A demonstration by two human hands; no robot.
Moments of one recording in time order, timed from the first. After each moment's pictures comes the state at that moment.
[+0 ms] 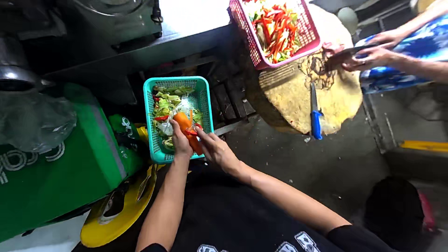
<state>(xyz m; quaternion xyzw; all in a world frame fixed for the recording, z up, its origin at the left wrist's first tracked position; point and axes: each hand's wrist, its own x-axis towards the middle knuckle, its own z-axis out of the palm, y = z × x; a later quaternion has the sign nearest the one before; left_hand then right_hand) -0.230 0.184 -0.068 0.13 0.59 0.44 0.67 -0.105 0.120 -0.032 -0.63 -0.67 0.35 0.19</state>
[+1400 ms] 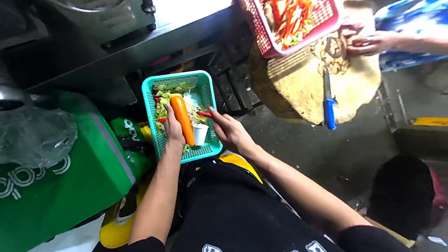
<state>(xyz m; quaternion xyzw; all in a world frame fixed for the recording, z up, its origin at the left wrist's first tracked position) -0.255 0.254 -0.081 0.14 0.57 0.38 0.72 -0.077 0.176 -0.019 -0.67 -0.64 0.35 0.16</state>
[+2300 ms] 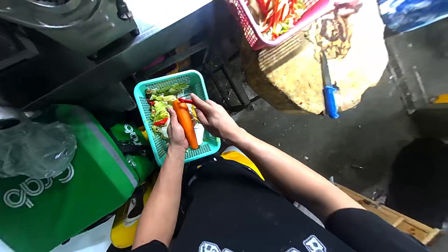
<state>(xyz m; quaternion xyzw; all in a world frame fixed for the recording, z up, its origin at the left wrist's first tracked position) -0.229 0.233 -0.072 0.15 0.53 0.38 0.74 -0.079 0.219 -0.031 -0.67 -0.62 0.35 0.20</state>
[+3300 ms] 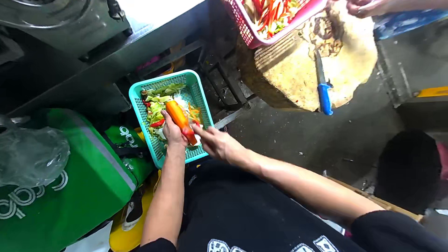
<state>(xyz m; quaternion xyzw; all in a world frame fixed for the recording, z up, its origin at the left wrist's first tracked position) -0.226 0.241 -0.089 0.10 0.59 0.40 0.69 -0.086 0.146 -0.026 -0.61 -0.67 0.39 0.13</state>
